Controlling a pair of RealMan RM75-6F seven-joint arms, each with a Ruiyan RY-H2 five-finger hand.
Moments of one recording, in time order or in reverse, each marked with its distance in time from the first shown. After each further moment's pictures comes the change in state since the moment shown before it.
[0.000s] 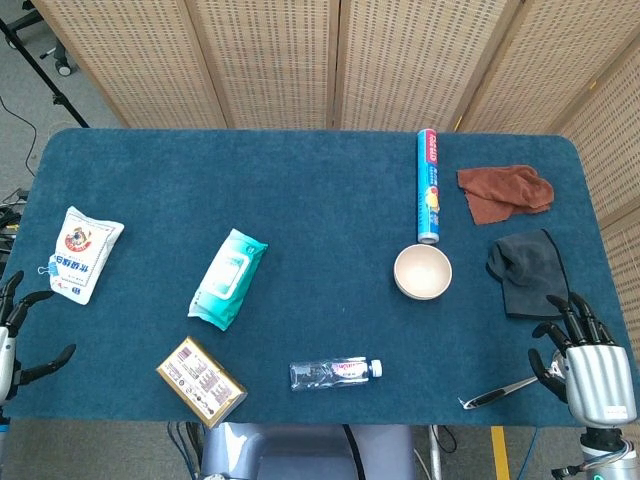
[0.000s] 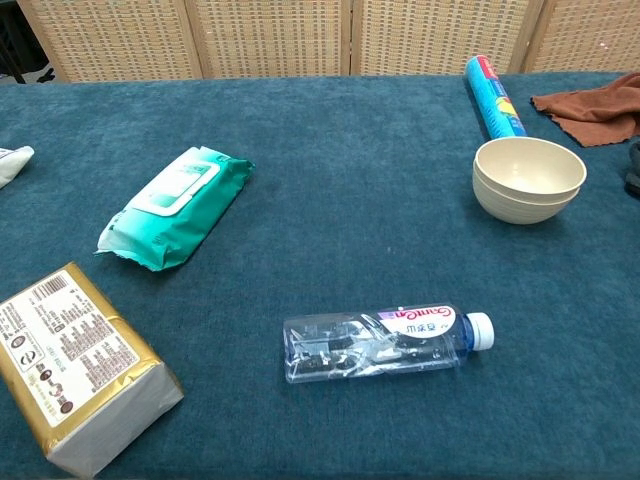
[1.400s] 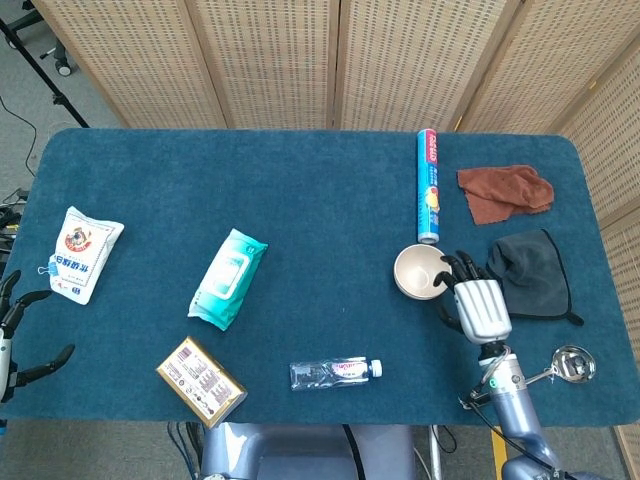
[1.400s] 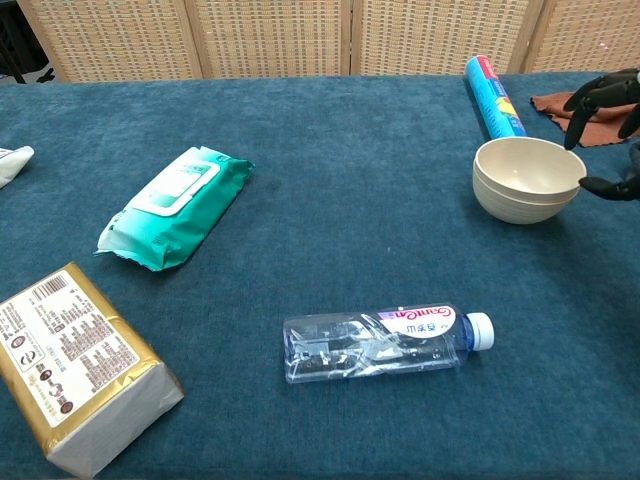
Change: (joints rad) left arm 0.005 0.017 0.003 -0.016 0.016 0.012 -0.032; right arm 0.354 -0.334 0.140 0.230 0.285 -0.408 -0.064
